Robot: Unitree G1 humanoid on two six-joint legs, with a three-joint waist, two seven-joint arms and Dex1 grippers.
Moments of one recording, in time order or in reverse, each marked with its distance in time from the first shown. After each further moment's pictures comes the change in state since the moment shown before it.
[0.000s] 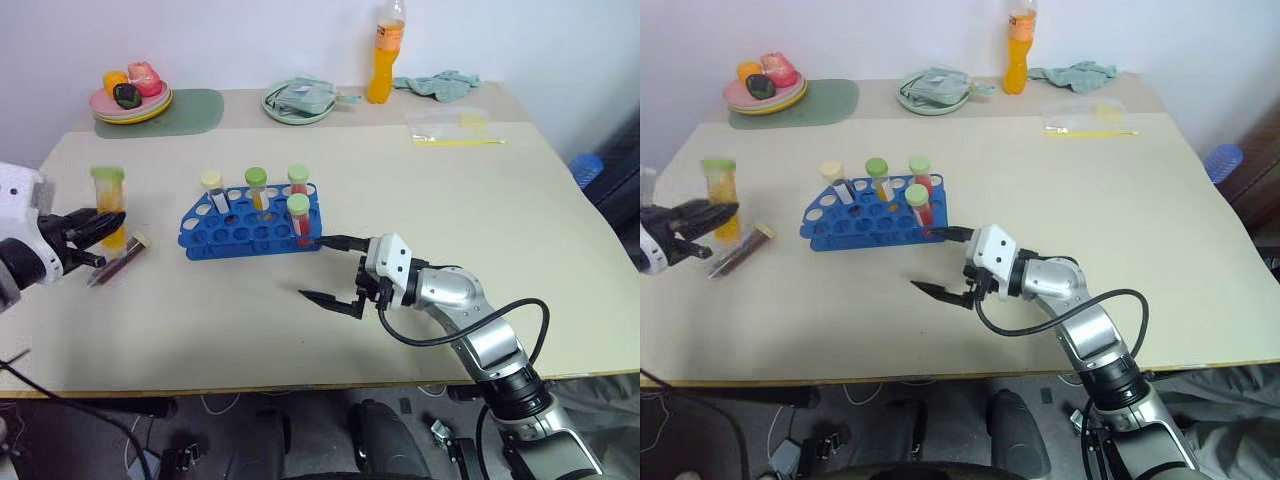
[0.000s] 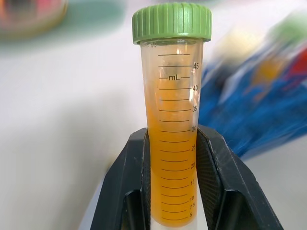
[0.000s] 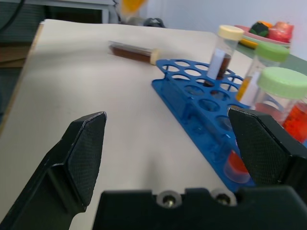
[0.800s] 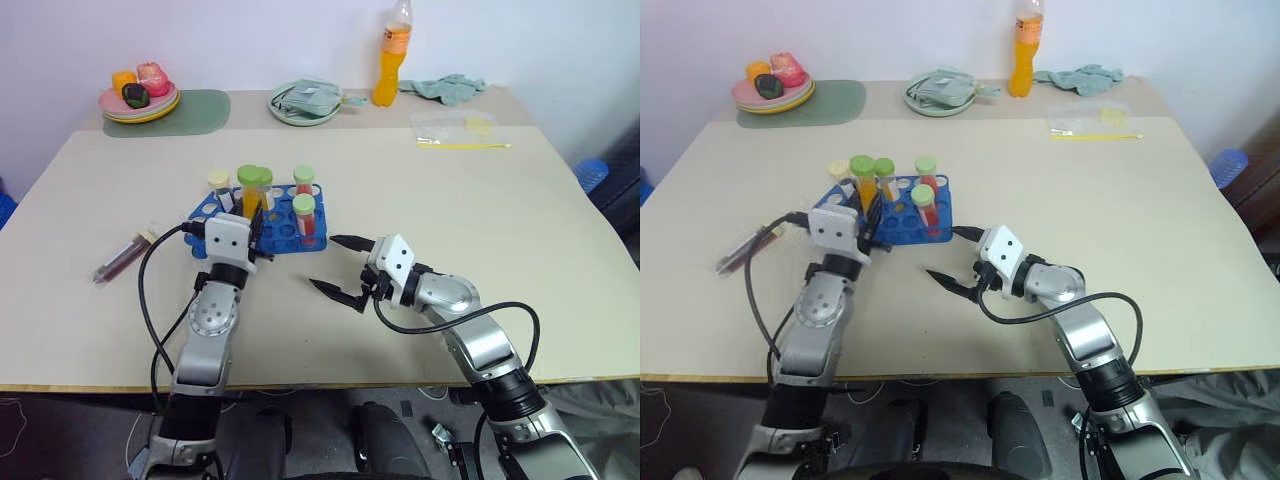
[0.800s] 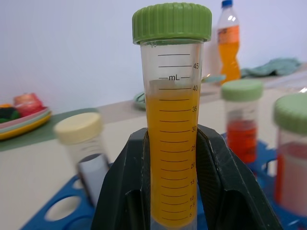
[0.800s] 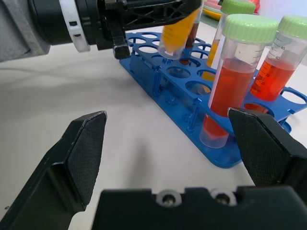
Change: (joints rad) left arm -0.033 -0.571 -0.718 0.425 0.621 -1.031 0.508; right arm 0.023 0.034 -0.010 0.090 -0.052 -0.036 -0.088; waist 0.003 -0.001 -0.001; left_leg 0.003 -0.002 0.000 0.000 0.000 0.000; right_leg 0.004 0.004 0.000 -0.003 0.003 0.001
